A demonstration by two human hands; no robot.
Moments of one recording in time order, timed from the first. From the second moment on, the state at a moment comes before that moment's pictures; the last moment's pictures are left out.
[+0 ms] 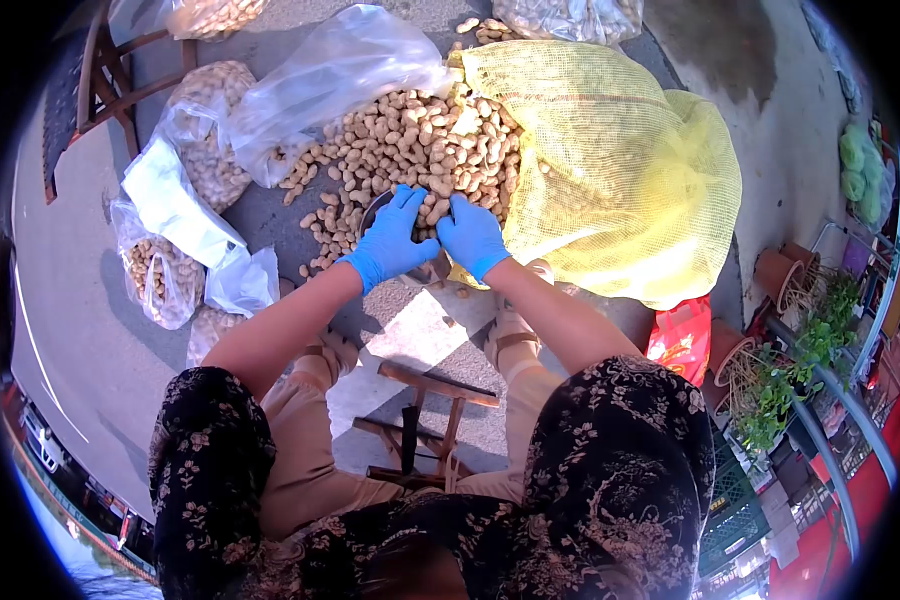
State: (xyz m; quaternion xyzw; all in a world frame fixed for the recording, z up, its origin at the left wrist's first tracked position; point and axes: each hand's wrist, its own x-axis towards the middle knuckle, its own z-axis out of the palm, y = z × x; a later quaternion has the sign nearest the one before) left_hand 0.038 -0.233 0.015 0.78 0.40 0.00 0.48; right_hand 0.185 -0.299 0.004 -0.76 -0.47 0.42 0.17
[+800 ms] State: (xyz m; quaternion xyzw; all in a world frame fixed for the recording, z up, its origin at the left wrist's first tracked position) left_hand -0.085 -0.107 -0.006 0.42 0.56 0.42 0.58; right_hand 0.175 -0.147 0.042 -0.67 -0.31 0.63 0.24
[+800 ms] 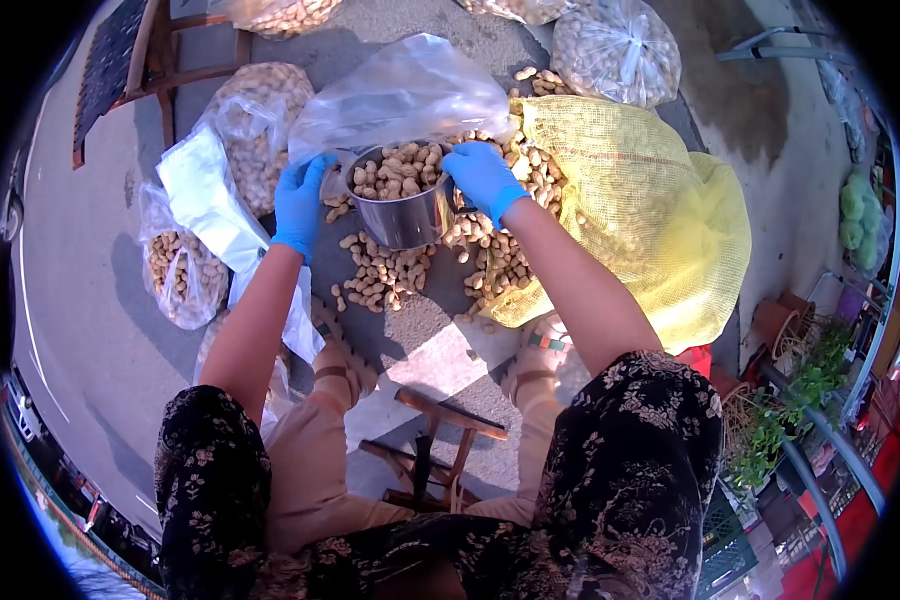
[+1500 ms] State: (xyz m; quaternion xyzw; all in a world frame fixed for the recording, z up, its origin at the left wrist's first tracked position) left_hand -0.068 -0.034 0.112 0.42 0.52 0.29 0.69; right_hand 0.133 -0.077 -0.008 -0.19 0.22 0.84 0.47
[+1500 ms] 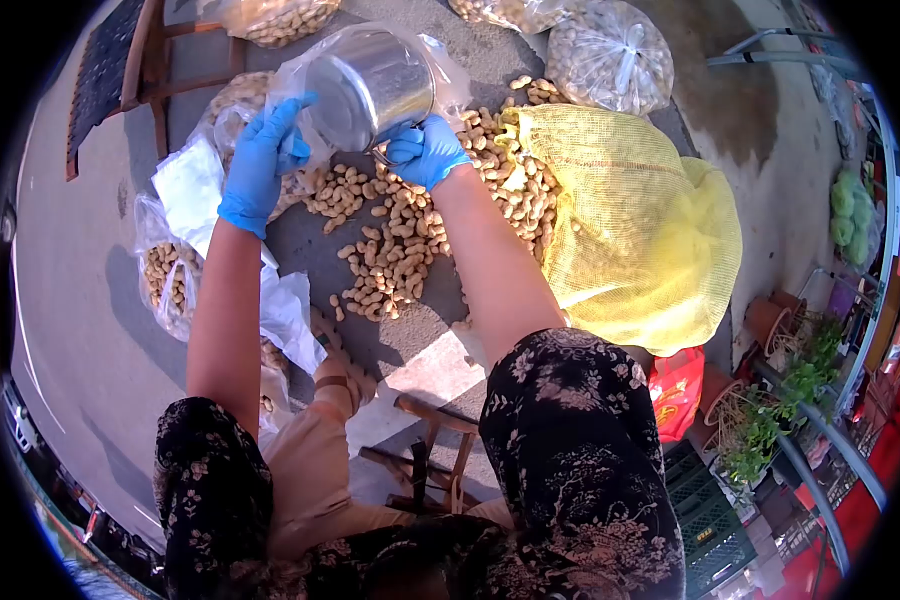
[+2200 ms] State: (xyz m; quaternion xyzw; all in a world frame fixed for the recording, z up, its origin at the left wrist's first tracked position) left_hand -0.095 -0.129 -0.080 0.56 0.72 0.09 0.40; right_hand 0.053 -0.359 -0.046 -0.48 0.09 0.87 0.01
